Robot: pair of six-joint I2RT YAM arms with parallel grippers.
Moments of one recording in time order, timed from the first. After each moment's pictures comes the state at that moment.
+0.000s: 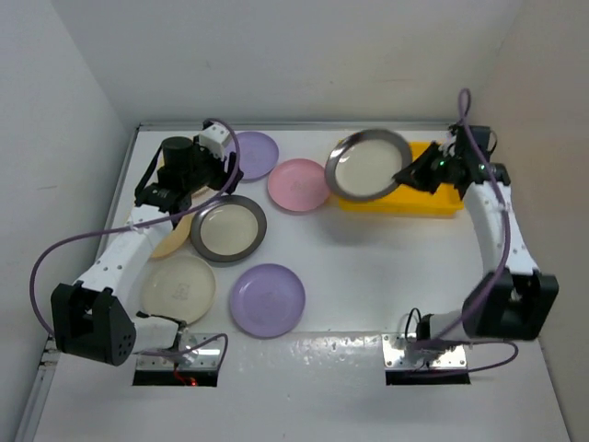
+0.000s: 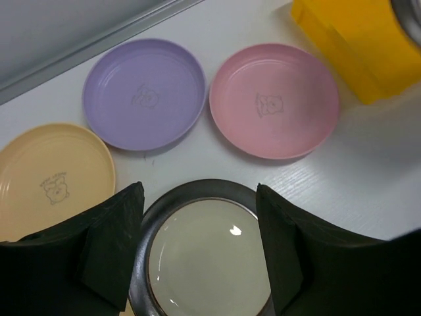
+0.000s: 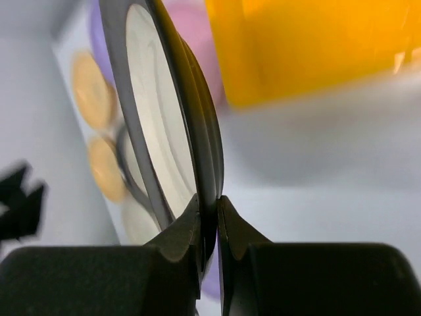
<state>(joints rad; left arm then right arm) -0.20 1.24 1.04 -0.16 0.28 0.15 -0.05 1.32 1.19 -0.71 -0.43 0.64</state>
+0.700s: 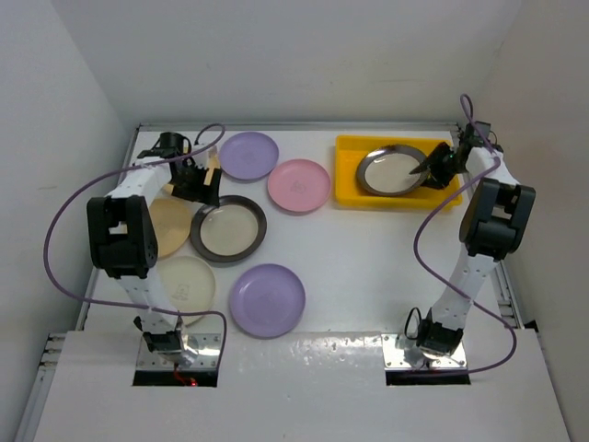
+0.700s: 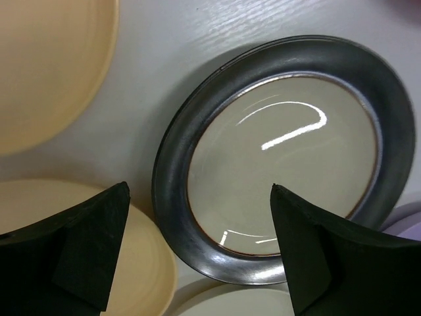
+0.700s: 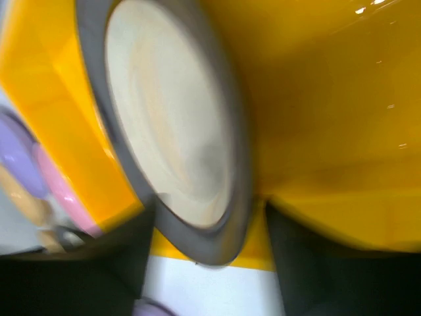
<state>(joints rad) 0.05 1.82 1.40 -0.70 0.33 0.28 -0.32 2.10 1.61 -0.60 -0.44 0.49</state>
